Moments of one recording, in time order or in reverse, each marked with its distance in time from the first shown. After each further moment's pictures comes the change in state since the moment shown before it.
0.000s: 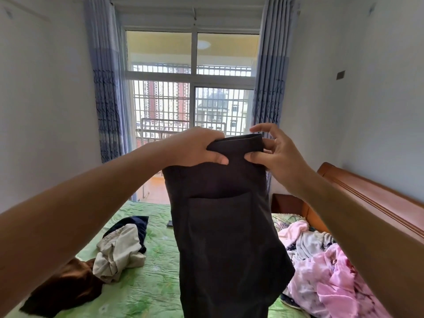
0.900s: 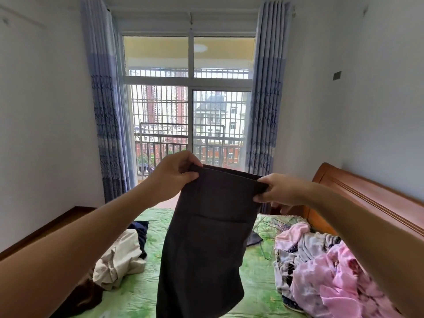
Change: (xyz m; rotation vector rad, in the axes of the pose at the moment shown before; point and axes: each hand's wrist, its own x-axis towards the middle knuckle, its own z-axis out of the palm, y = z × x) left_hand -0.058 -0.015 0.056 -0.731 0.374 -0.283; right_hand -0.002 0.048 -0.036 -0.833 -0.410 0.520
